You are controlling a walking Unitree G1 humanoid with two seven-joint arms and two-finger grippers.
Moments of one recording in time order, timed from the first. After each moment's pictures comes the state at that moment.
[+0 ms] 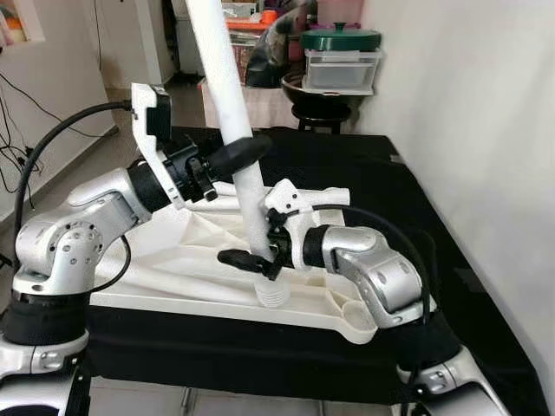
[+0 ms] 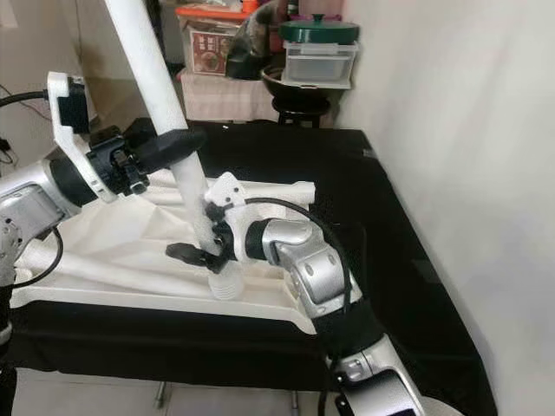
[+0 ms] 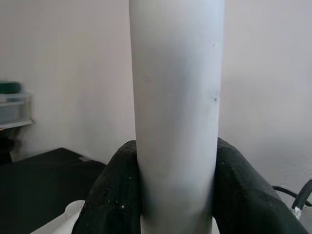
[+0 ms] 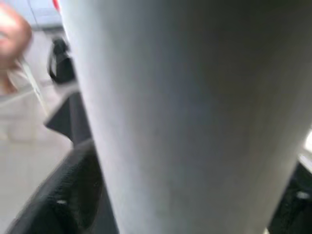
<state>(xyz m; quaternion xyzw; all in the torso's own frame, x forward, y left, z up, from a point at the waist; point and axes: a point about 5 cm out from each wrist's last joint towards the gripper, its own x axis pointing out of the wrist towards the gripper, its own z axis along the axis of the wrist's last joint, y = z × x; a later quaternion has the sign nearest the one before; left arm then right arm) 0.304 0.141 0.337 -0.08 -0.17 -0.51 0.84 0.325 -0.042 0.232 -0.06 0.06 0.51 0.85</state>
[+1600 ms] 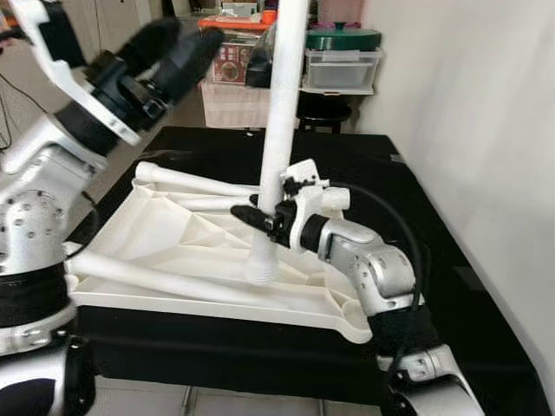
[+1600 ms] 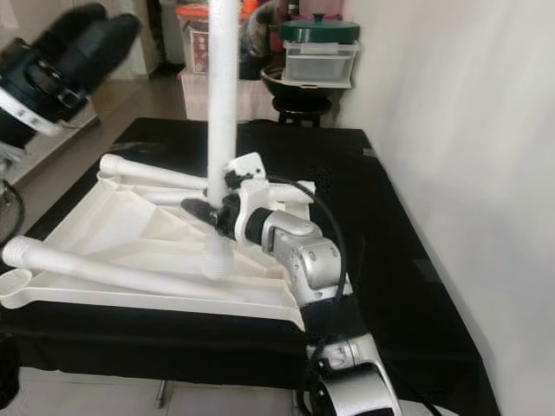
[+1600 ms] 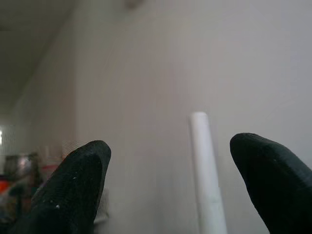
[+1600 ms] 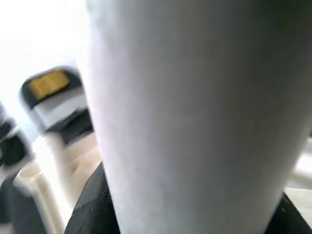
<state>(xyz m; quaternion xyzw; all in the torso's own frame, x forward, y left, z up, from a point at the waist) 0.274 0.203 0.409 -0.08 -0.38 -0.36 0.85 0.361 -0.076 0.242 0.07 0.02 0.35 0.93</state>
